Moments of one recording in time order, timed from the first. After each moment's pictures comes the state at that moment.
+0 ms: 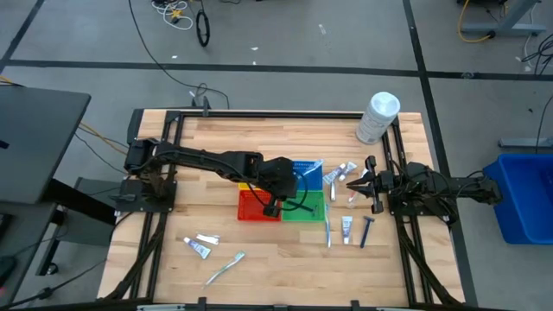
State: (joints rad) left arm -0.04 1.81 1.48 -0.46 0.07 0.24; right arm -0.01 0.02 0.01 0.02 -0.08 -0.09
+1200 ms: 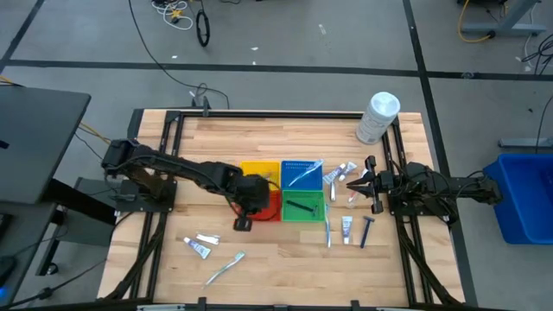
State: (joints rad) left arm -0.17 1.62 1.26 -0.70 0.06 -0.04; right arm -0.01 0.02 0.01 0.02 -0.08 -0.09
